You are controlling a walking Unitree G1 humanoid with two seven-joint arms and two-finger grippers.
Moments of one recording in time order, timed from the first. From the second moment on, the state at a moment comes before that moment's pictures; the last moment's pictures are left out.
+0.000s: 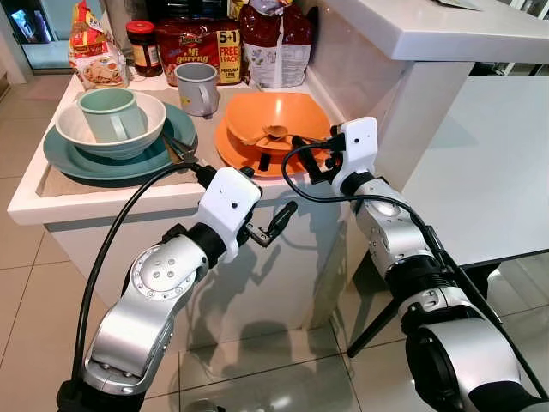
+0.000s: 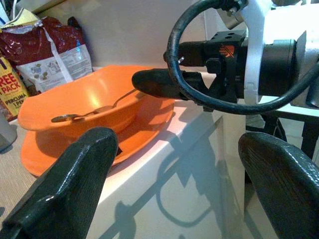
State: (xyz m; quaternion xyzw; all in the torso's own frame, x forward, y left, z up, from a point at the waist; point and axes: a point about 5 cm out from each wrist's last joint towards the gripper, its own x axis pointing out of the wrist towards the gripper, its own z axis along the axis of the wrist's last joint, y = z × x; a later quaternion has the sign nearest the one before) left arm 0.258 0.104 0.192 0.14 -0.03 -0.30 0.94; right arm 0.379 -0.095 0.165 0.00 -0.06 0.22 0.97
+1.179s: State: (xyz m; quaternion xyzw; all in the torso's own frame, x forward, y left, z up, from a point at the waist) left arm 0.258 0.104 0.192 0.15 -0.03 -0.30 0.94; right arm 0.381 -0.093 0.159 0.00 -0.05 0.24 0.97
